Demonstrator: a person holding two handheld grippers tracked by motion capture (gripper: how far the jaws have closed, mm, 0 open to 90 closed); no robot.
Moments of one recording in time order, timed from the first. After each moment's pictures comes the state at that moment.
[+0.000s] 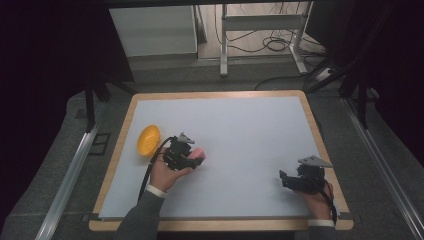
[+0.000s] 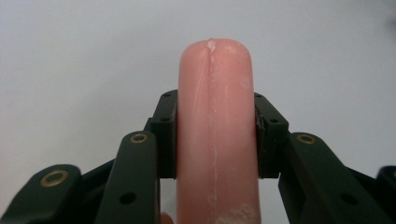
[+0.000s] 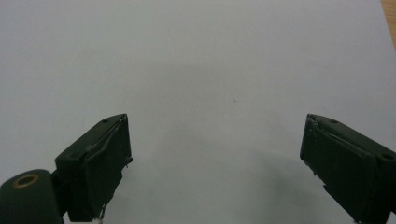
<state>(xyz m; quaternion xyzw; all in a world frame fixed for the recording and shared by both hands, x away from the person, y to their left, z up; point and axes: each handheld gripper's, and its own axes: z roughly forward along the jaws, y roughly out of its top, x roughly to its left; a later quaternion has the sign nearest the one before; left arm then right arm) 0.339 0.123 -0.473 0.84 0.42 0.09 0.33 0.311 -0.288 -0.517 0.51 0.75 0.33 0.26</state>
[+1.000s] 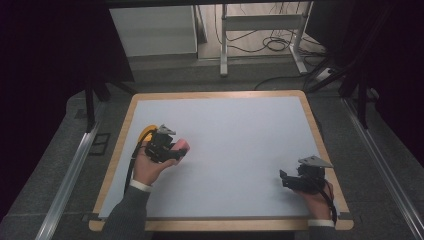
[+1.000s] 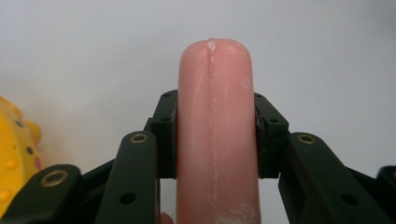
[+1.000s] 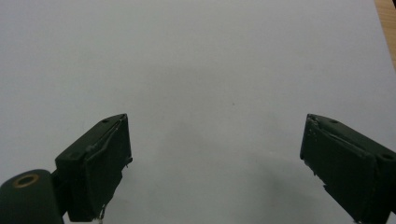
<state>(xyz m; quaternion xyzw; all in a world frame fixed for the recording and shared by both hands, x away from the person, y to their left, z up) 0.345 0.170 -0.454 0.81 0.46 0.12 0.34 0.311 -0.288 -0.515 0.51 0.75 0.33 0.26</state>
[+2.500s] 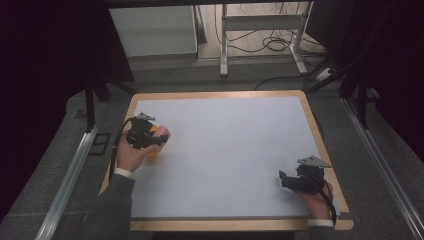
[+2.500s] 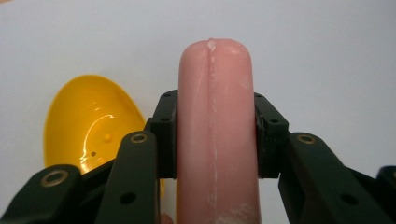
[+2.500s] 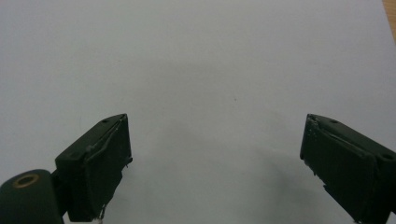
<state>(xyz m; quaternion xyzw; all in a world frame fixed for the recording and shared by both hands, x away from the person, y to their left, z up) 0.372 0.225 -0.443 0.78 0.51 0.14 0.33 0.312 -0.287 -0.519 0.51 0.75 0.32 0.26</state>
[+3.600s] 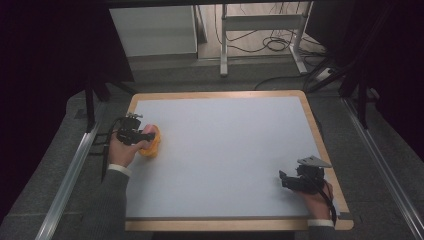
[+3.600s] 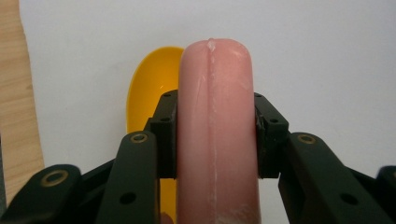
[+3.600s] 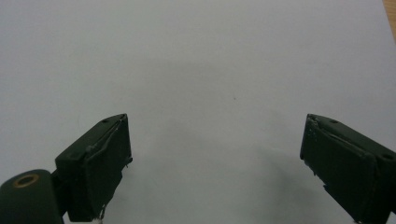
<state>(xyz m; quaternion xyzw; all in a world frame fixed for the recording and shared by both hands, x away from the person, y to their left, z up) 0.394 0.264 -0.472 0.75 0.57 0.15 0.30 0.312 -0.287 -0.519 0.51 0.75 0.32 0.26</state>
